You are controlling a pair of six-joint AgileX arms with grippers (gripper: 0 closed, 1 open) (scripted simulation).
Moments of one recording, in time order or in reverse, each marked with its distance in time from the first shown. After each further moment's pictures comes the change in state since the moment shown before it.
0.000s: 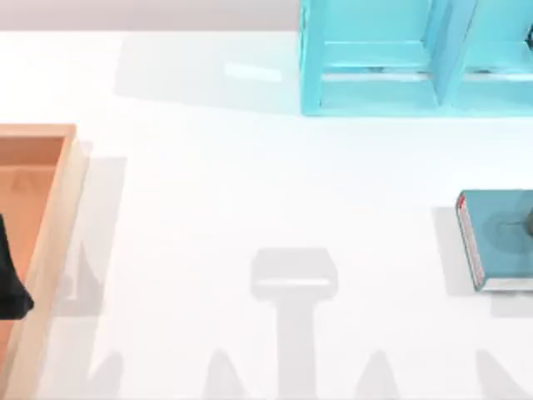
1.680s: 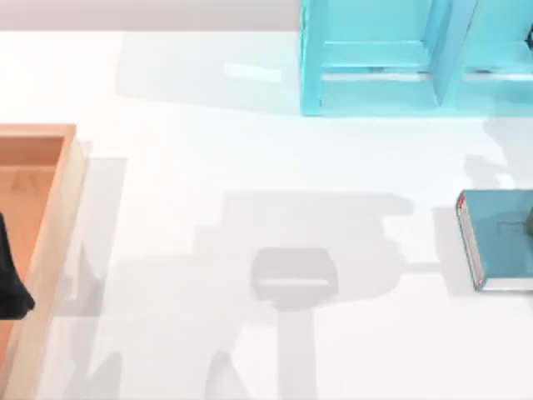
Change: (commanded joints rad) left arm 0.000 0.000 0.000 0.000 0.000 0.000; right arm -0.061 1.834 1.701 -1.415 -0.005 -0.045
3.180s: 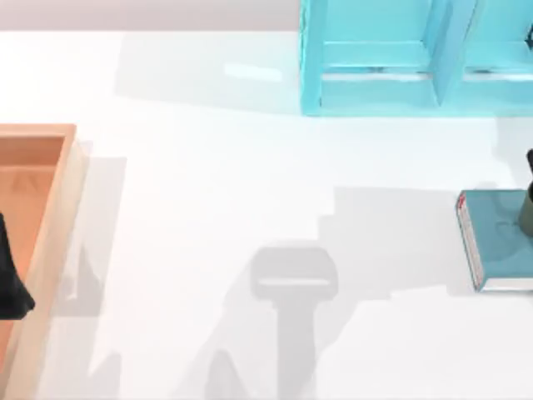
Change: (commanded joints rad) left arm 0.000 0.000 0.000 0.000 0.000 0.000; right arm 0.005 0.067 -0.321 0.363 -0.002 0.006
